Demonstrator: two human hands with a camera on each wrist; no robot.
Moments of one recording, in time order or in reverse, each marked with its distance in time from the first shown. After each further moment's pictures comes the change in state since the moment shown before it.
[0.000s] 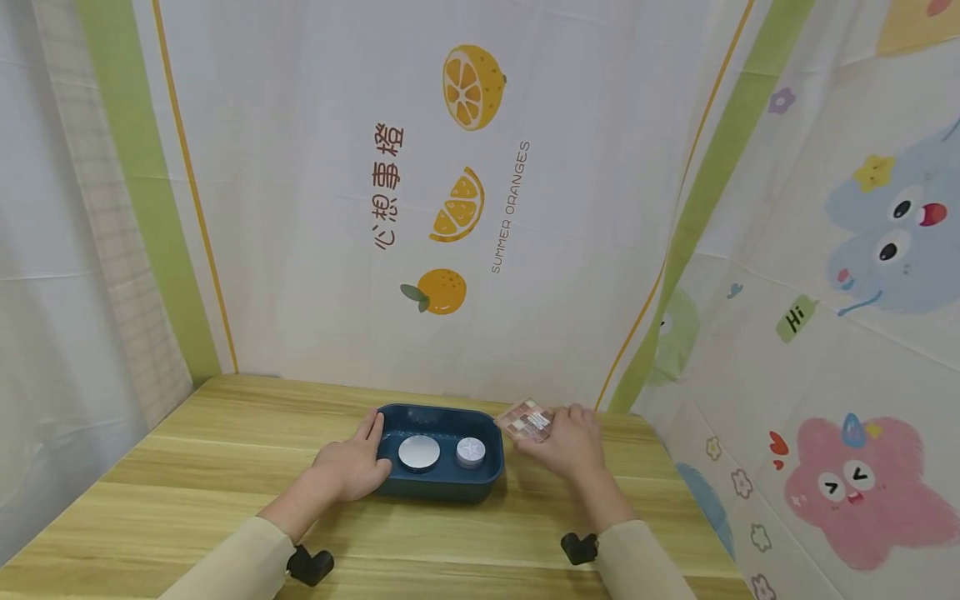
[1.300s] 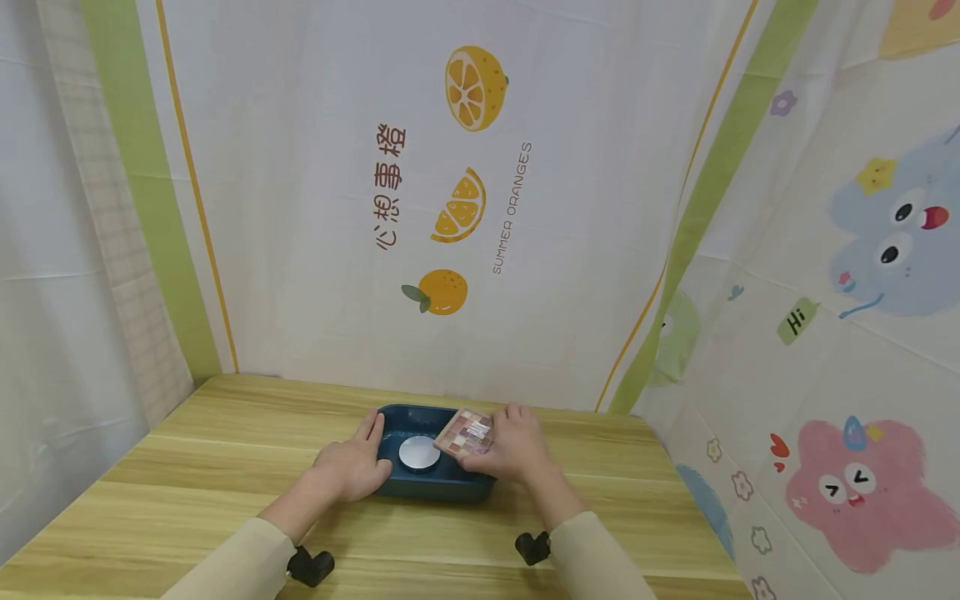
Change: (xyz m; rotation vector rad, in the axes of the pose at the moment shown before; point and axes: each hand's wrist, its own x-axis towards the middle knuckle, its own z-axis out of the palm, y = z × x) left_hand 0.000 0.000 -0.001 -0.021 -0.006 -0.009; right_hand 0.002 -0.084 0.017 -0.021 -0.101 -0.207
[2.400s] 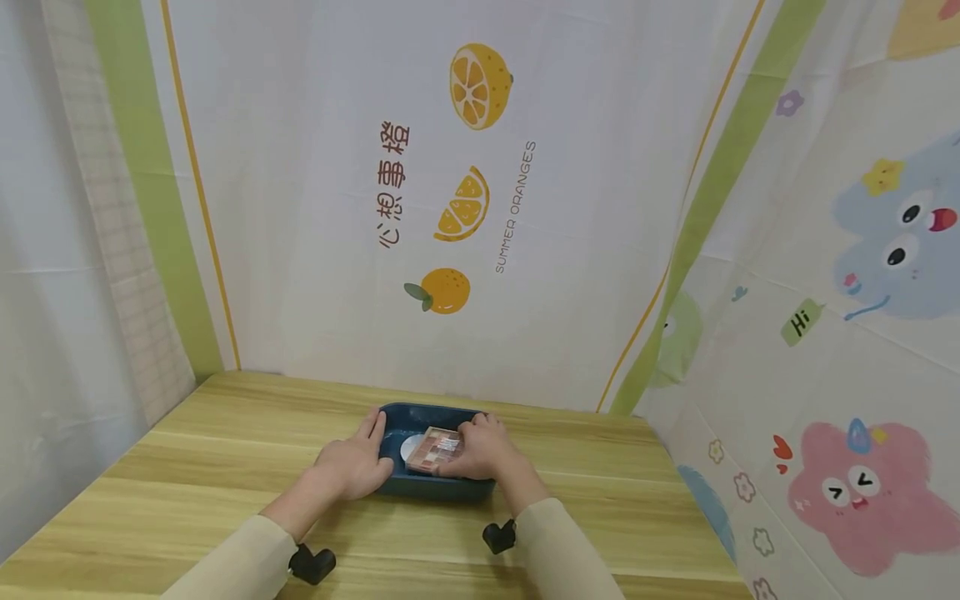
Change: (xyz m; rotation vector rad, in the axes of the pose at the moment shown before) left_hand -0.003 0.001 -0.003 0.016 0.003 0.007; right_hand 0.023 -0.032 0.021 0.094 -0.244 -0.062
